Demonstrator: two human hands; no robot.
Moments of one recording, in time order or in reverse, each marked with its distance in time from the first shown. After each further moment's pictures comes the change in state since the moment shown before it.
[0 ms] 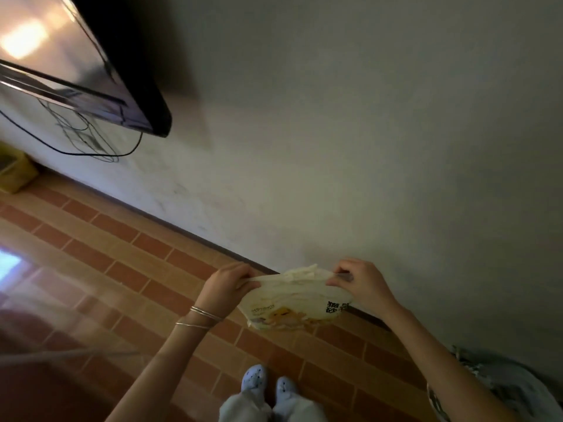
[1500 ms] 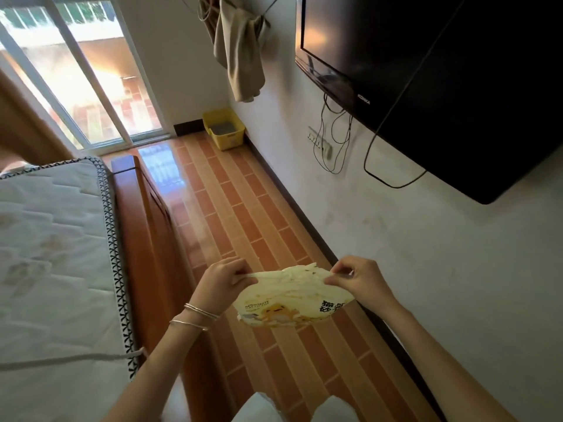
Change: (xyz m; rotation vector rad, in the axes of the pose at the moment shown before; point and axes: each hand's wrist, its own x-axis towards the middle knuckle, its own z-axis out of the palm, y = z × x) left_hand -0.311 -0.251 -0.260 0.061 0.577 -0.456; right_hand 0.112 -0.414 0.265 0.191 -0.373 -0.407
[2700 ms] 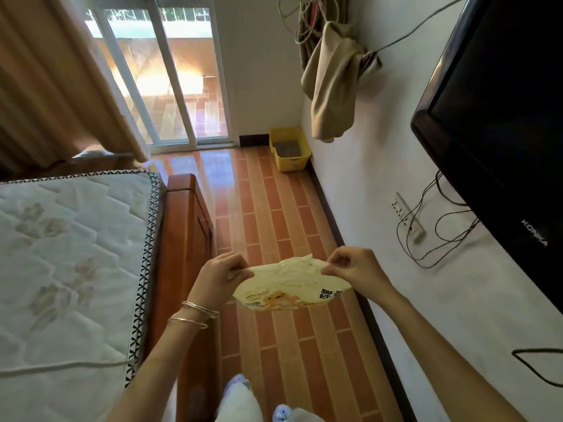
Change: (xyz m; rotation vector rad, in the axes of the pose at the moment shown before) left_hand 0.219 -0.195 -0.102 -0.002 0.231 -0.324; right_hand 0.392 -0.090 0.070 -0.049 -0.271 -0.185
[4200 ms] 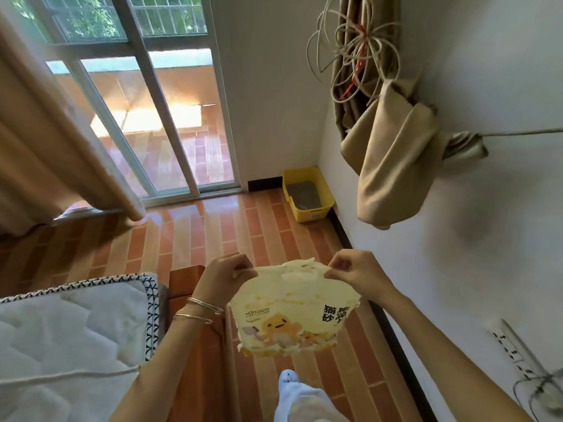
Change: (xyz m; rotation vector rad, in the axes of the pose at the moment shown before) left_hand 0.455 -0.208 -0.100 0.001 -0.055 0.038; right_hand 0.487 -0.060 0.019 -0.059 -0.007 -0.015
